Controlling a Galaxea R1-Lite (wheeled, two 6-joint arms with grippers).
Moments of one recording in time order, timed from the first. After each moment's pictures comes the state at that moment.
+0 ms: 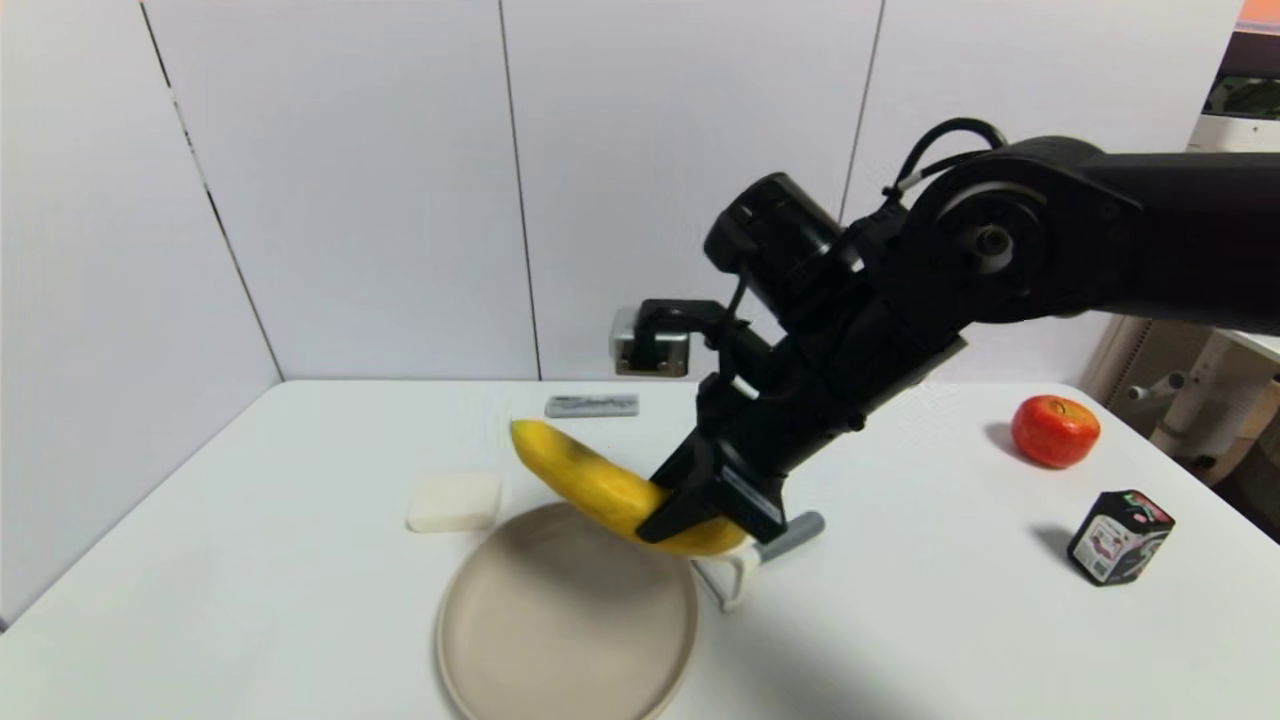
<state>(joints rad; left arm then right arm) -0.01 0.00 0.00 0.00 0.00 0.00 0.74 2.01 -1.84 0.81 0.47 -0.54</state>
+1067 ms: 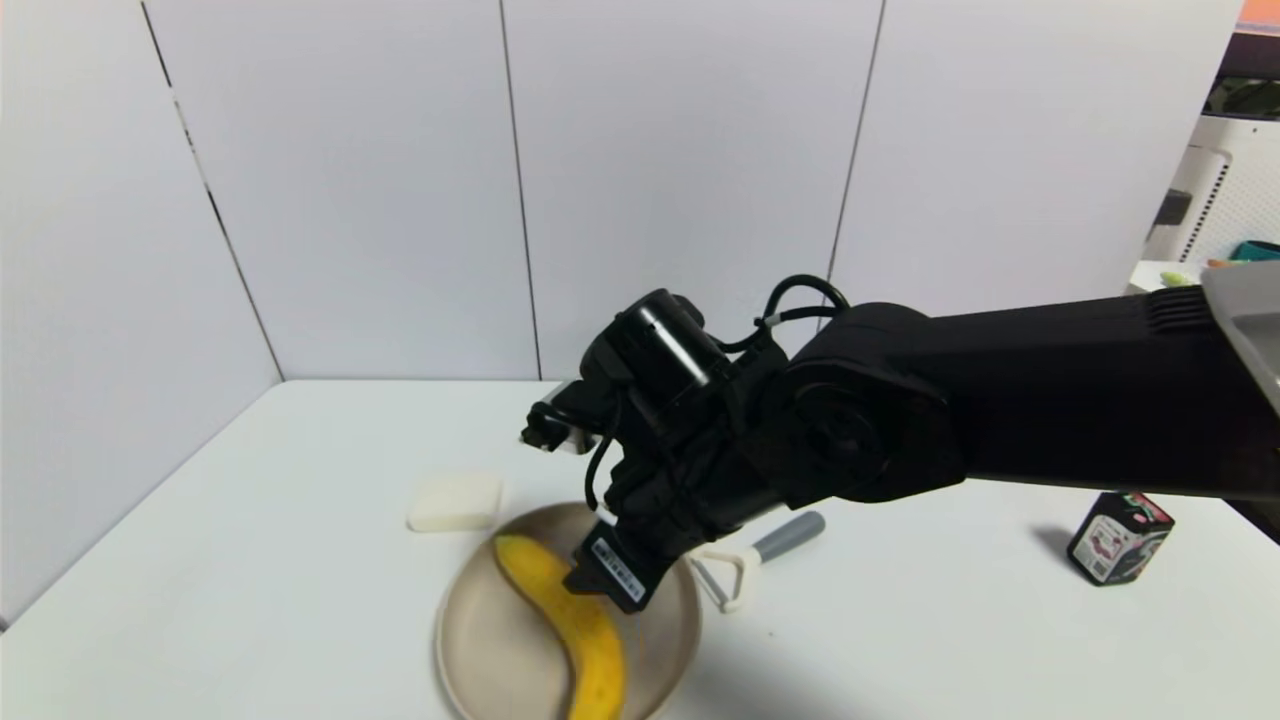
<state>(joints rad) -0.01 0.00 0.00 0.00 0.00 0.00 0.88 2.07 -1.64 0.48 0.11 -0.14</state>
